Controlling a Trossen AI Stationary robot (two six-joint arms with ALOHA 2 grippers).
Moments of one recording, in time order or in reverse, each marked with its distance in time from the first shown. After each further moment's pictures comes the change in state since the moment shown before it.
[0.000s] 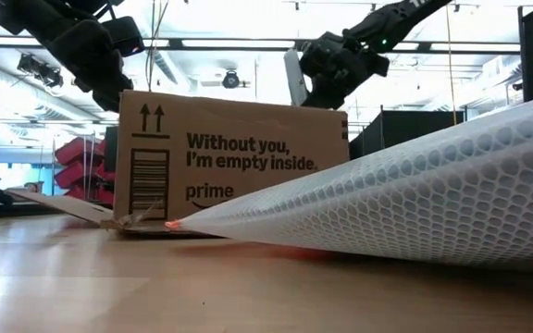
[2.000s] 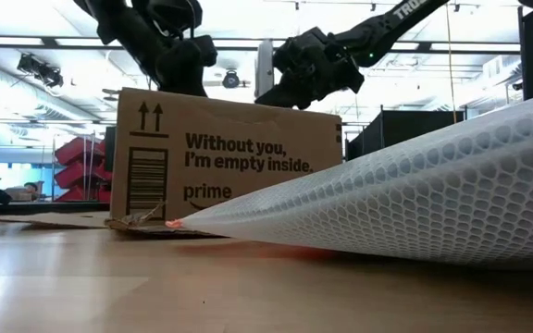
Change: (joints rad) left arm 0.174 0.466 0.309 0.152 0.113 0.140; right arm 0.086 0.115 0.000 0.372 -0.096 0.171
